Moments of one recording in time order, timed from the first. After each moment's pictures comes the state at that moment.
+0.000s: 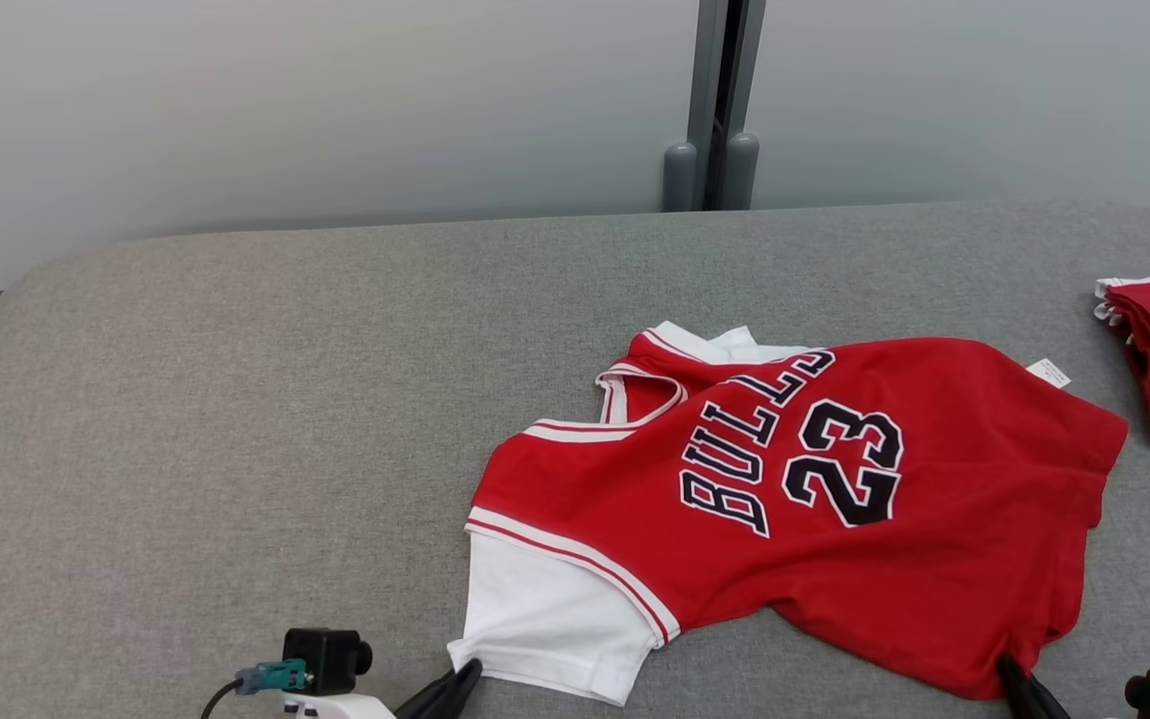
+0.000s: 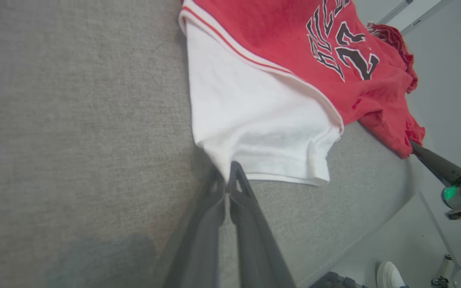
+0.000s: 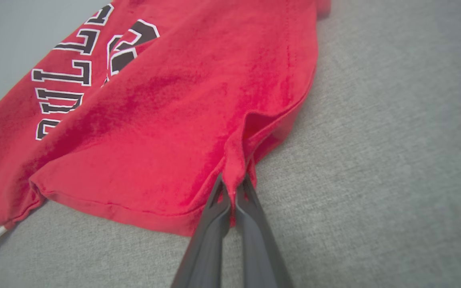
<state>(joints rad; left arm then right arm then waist) -0.24 0.31 -0.91 0.57 -1.10 -0.13 -0.11 -0.06 -0.27 0.31 0.67 0.84 0.13 -0.24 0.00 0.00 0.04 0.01</state>
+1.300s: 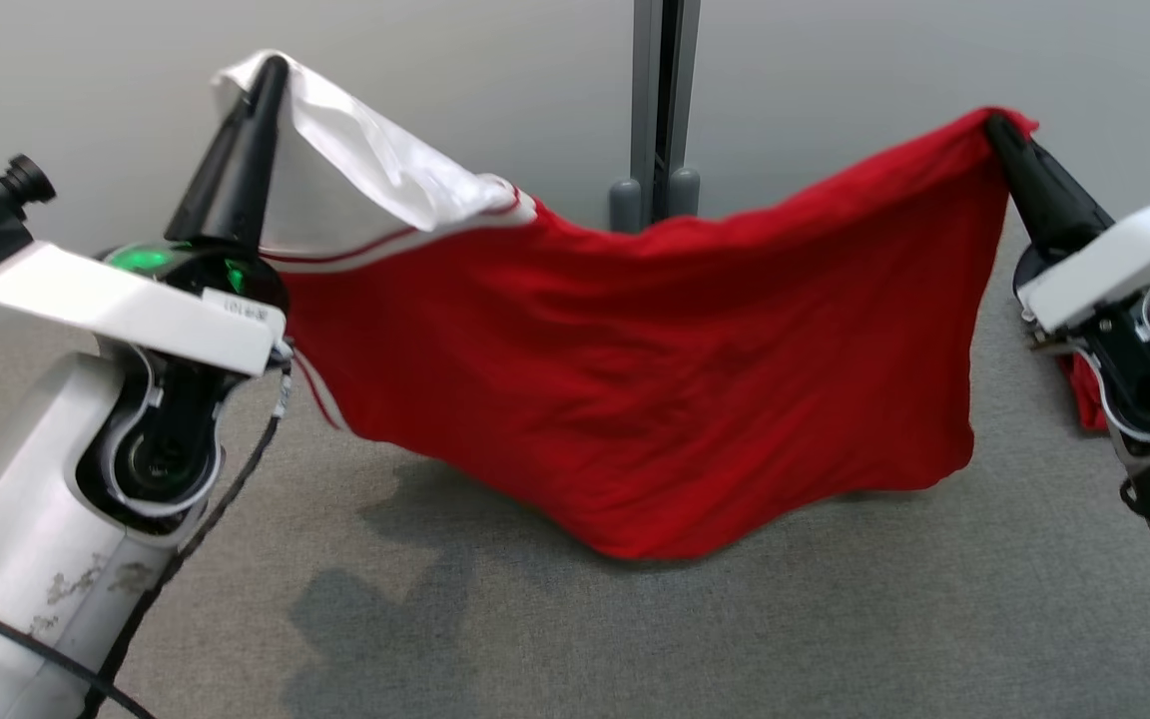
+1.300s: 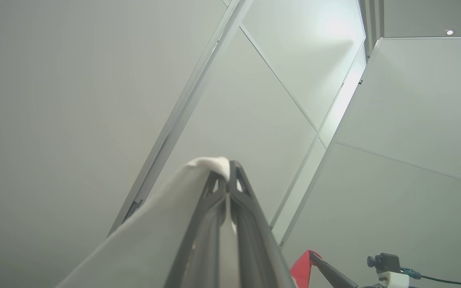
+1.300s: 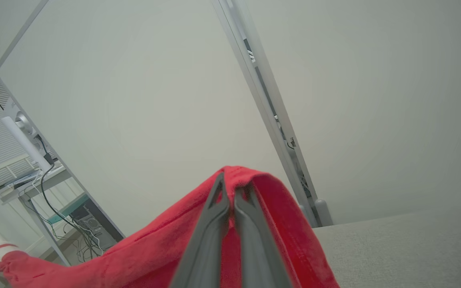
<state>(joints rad) -0.68 0.50 -0.62 0.08 -1.41 -0.05 -0.25 -0.69 -0.34 0.28 0.42 0.96 0.13 0.11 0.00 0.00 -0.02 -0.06</state>
